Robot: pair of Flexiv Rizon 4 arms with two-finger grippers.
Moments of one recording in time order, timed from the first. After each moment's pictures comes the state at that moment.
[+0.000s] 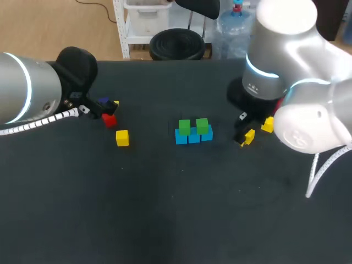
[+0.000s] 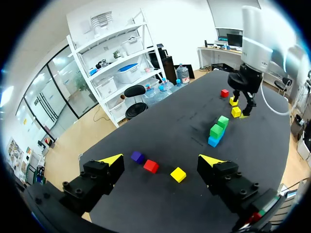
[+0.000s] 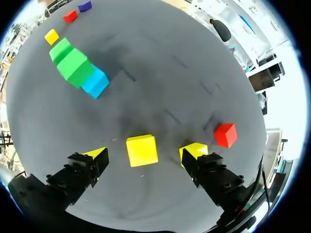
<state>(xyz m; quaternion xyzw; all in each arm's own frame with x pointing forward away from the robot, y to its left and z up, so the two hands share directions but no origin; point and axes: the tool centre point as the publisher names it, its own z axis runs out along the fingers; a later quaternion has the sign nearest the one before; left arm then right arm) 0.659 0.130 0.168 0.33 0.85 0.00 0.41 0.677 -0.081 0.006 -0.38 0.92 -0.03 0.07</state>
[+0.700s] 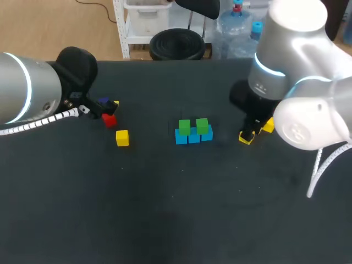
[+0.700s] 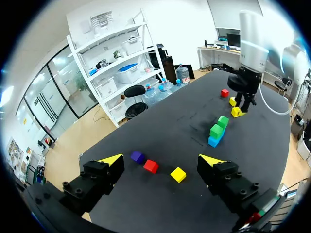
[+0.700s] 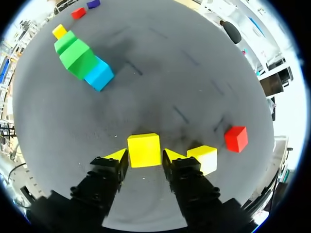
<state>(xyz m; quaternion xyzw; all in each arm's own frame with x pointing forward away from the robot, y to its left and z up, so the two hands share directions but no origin) 0.659 0.130 0.168 0.33 0.85 0.00 0.41 0.670 -0.082 -0.009 -0.40 0.91 0.01 0.05</state>
